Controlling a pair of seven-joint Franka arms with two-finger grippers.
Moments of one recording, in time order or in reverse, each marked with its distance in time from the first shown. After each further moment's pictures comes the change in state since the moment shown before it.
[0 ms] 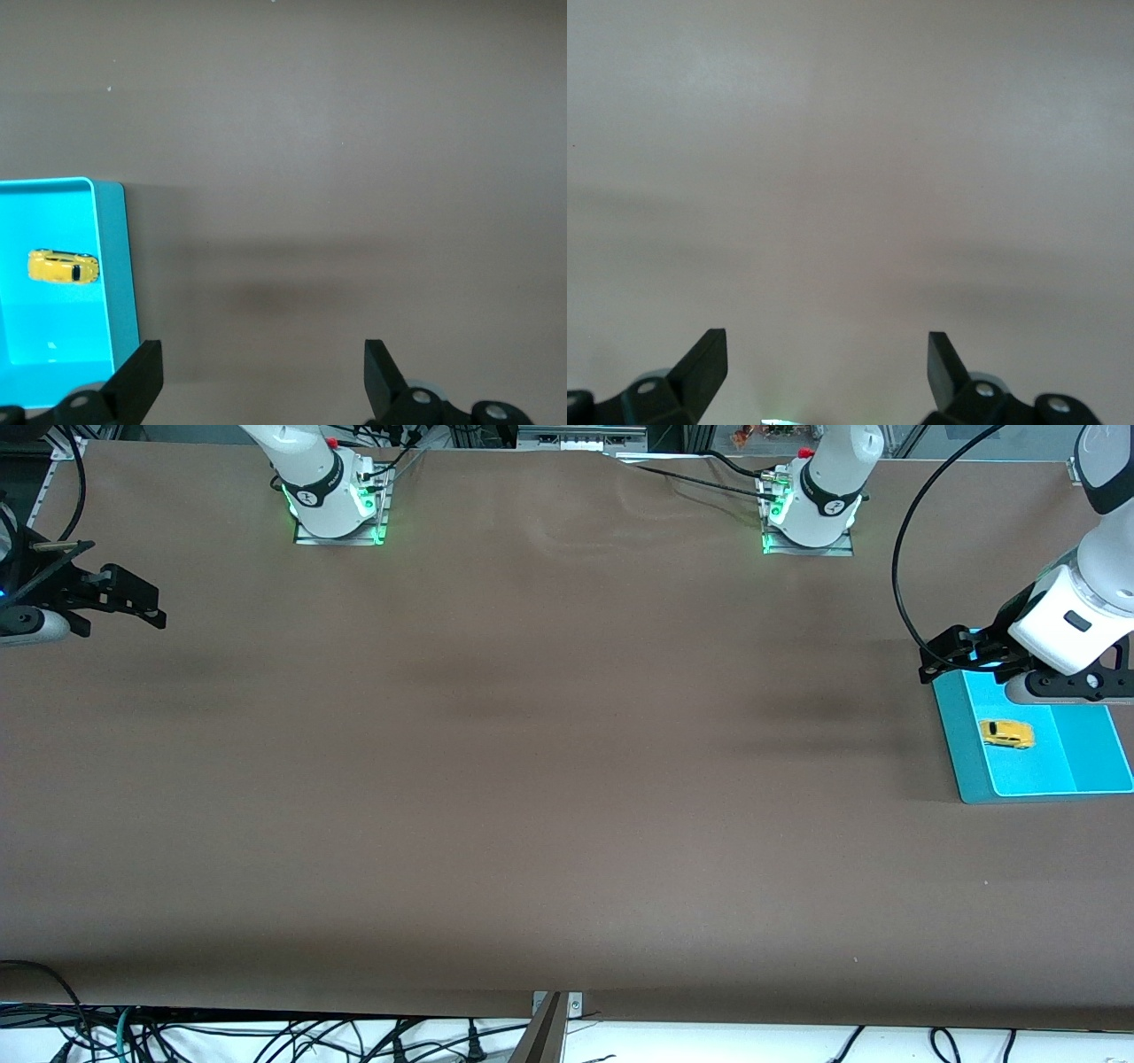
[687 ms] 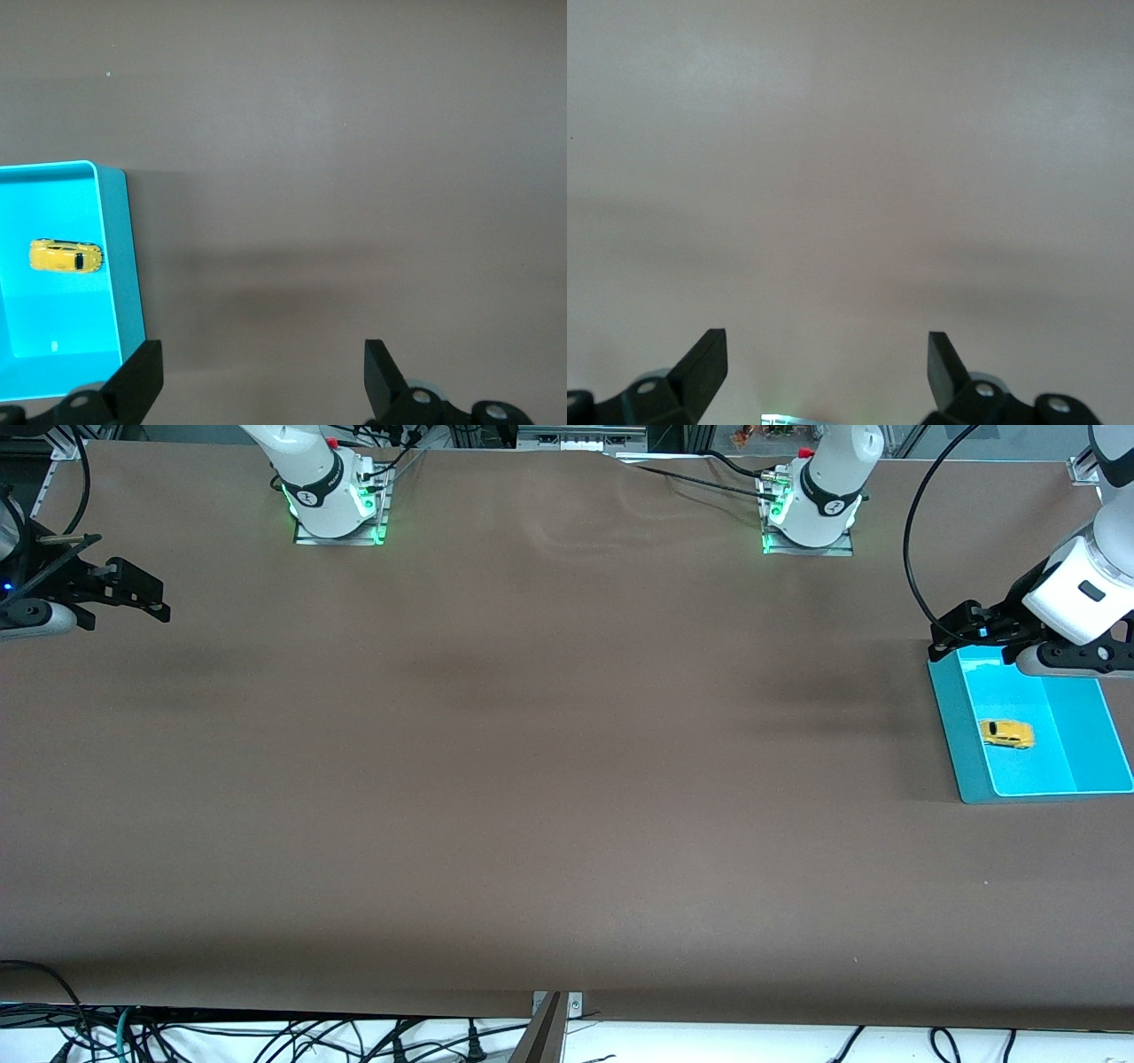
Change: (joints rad) left arm 0.023 -0.092 0.003 -0.110 -0.016 0.021 0.035; right arm 0.001 -0.027 0.000 -0.033 0.000 0.004 0.000
